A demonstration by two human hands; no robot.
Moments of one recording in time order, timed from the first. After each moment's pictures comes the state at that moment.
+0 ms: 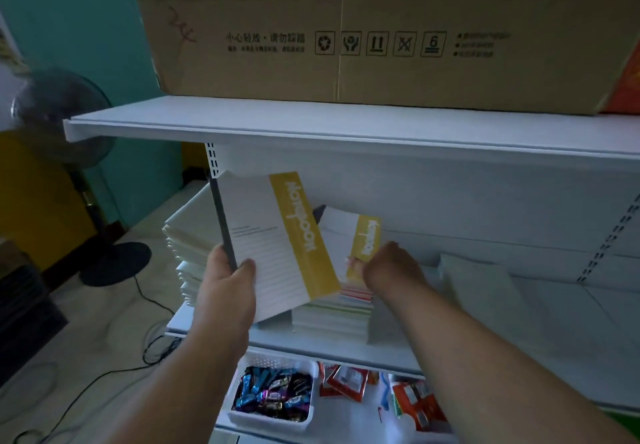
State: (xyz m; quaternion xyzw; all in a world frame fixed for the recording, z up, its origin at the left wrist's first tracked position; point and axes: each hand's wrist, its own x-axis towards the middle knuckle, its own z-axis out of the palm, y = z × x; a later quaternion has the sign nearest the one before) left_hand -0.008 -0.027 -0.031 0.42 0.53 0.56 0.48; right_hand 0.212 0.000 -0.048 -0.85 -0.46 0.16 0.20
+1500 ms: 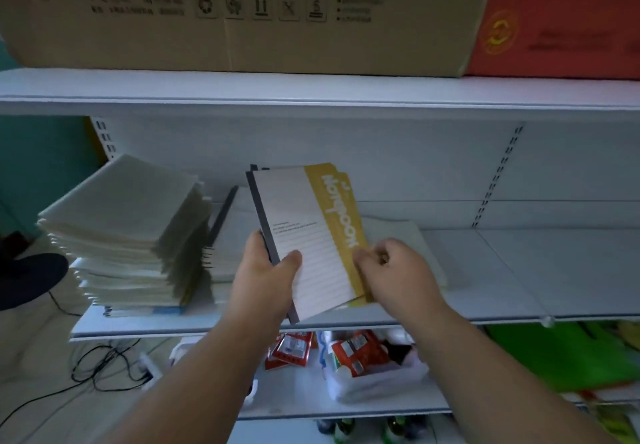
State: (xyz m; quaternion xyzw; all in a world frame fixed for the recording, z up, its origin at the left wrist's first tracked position) left_hand 0.113 -0.086 -0.039 0.54 0.47 0.43 0.56; right_hand 0.279 -0.148 -0.043 -0.80 -0.44 0.14 0.38
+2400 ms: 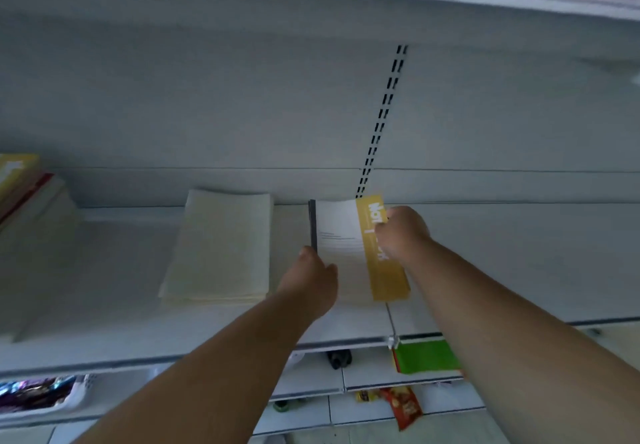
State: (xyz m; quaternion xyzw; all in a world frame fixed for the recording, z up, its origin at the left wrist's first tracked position) left_hand 0.524 -0.115 -0.146 0.73 0.55 0.03 0.41; right_hand 0.699 -0.122 -0.139 -0.91 -0.32 0.19 0.20
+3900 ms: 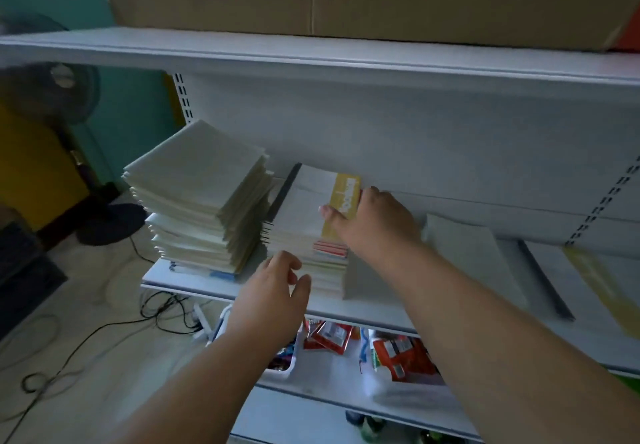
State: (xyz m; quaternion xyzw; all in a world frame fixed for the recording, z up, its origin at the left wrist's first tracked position) left_hand 0.056 -0.066 -0.097 0.73 0.60 0.24 0.22; right_hand 0.231 -0.024 -0.042 -0.79 -0.58 0.01 0.21
